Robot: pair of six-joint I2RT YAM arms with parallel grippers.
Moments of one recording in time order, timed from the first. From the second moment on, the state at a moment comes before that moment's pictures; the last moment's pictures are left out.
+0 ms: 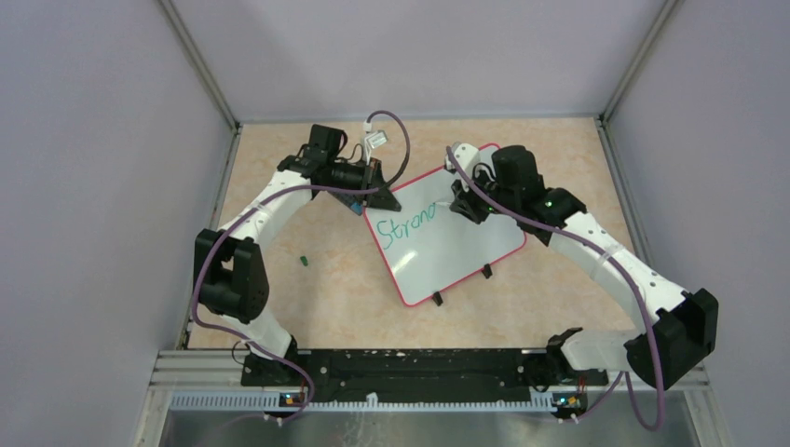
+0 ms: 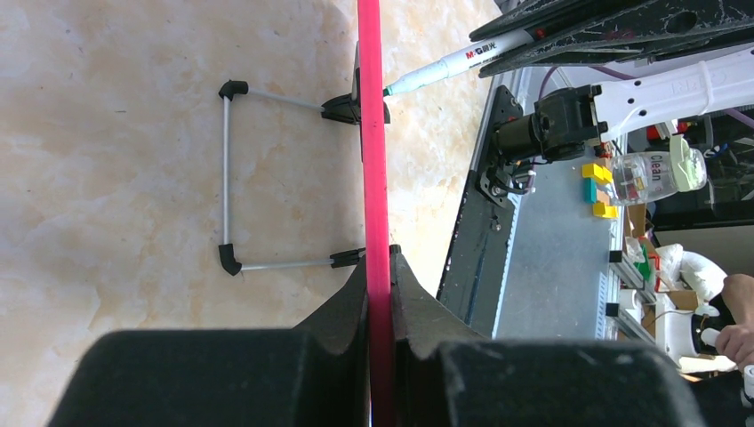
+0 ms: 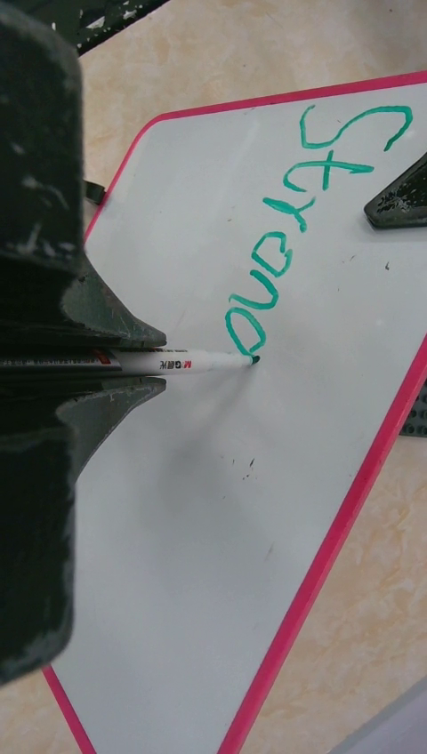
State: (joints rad) left arm -0.32 1.66 1.37 -0.53 1.07 -0.02; right arm 0.57 1.27 1.16 -0.48 -0.27 -0.30
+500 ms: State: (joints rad) left arm -0.32 1.66 1.37 -0.53 1.07 -0.02; right arm 0.56 1.21 1.04 -0.47 -0.32 -0.29
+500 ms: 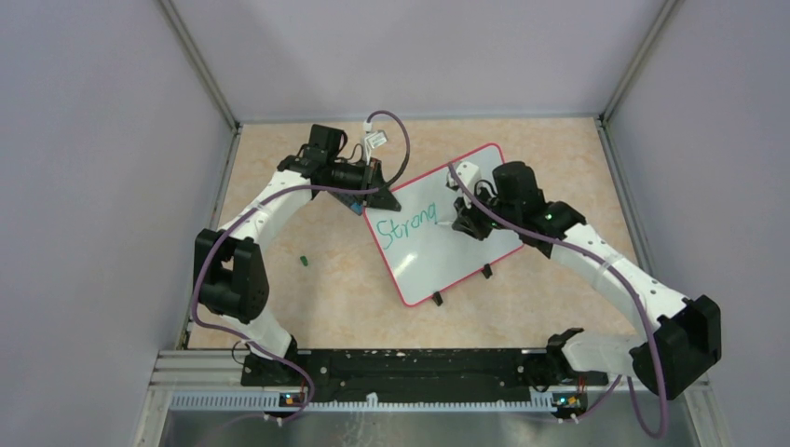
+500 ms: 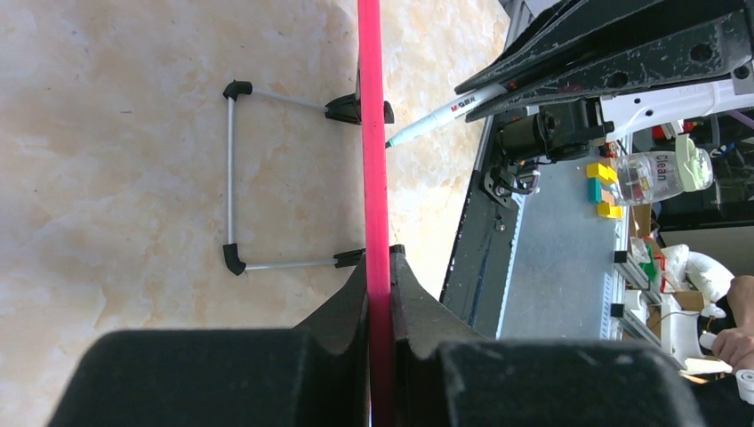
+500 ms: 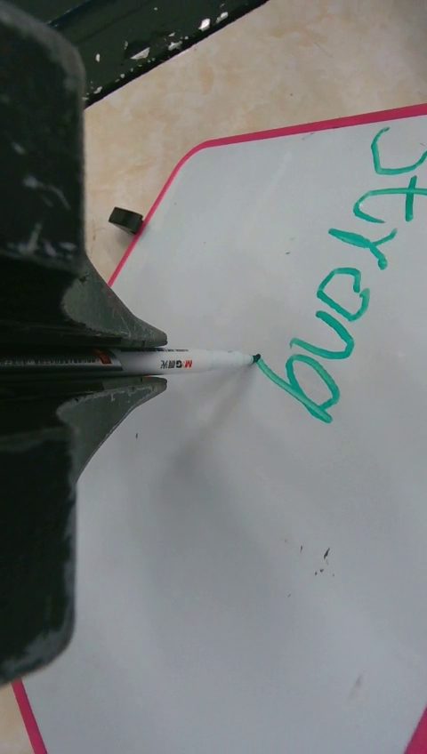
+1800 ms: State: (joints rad) left arm -0.32 1.66 1.37 -0.53 1.08 0.00; right arm 0.54 1.18 1.10 -0.58 -0.47 -0.26
